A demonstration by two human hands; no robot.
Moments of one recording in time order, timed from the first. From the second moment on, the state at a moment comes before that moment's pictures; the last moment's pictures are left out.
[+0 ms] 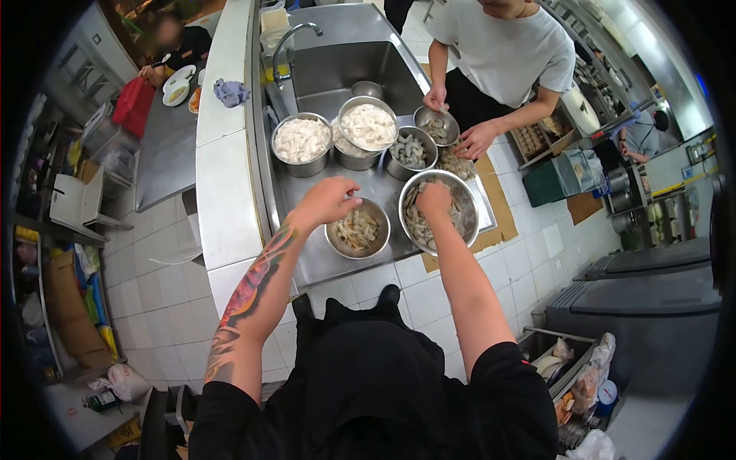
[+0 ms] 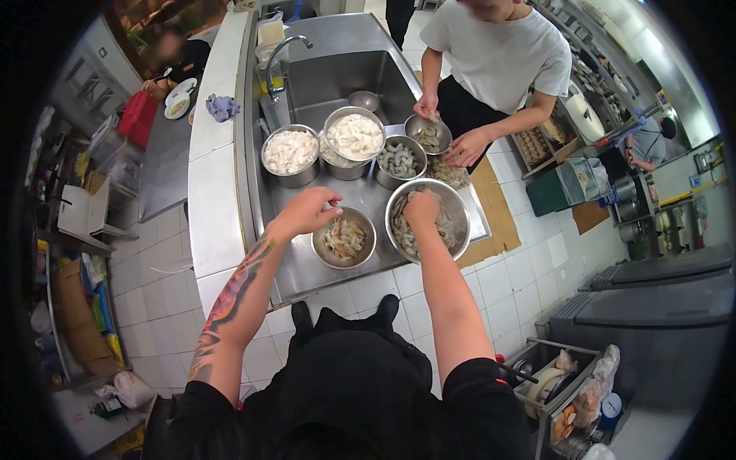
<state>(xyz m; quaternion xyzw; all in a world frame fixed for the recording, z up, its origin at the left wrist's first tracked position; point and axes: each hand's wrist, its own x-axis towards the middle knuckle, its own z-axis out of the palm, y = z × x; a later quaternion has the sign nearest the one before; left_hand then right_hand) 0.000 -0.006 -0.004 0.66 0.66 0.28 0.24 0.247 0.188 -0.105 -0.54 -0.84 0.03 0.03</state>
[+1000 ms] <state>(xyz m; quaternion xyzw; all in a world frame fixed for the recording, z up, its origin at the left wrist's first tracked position) 0.028 -0.006 0.006 0.64 0.56 0.43 0.32 0.208 0.058 -0.041 -0.32 -0.60 0.67 0.31</state>
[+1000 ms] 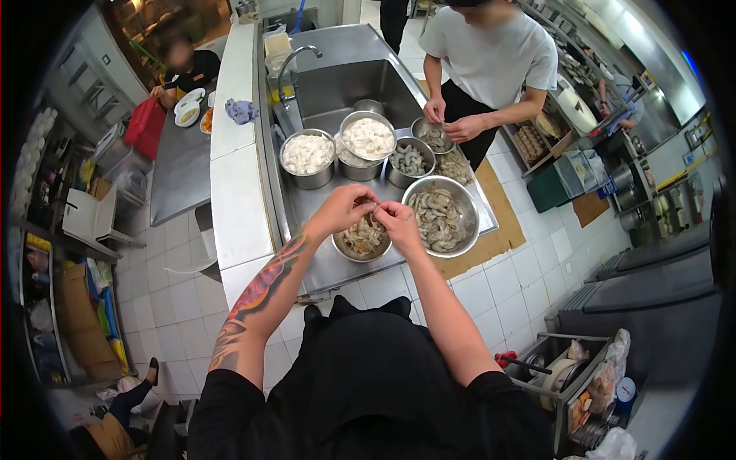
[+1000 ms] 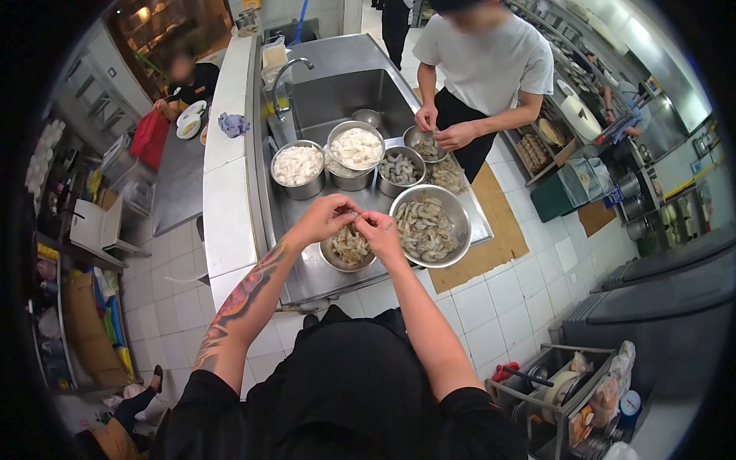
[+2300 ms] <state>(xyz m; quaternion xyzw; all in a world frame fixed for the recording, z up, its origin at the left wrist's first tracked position) 0.023 -0.009 0.000 0.44 0.62 0.49 0.43 0.186 0.060 -0.047 -0.32 -0.65 0.60 0.33</state>
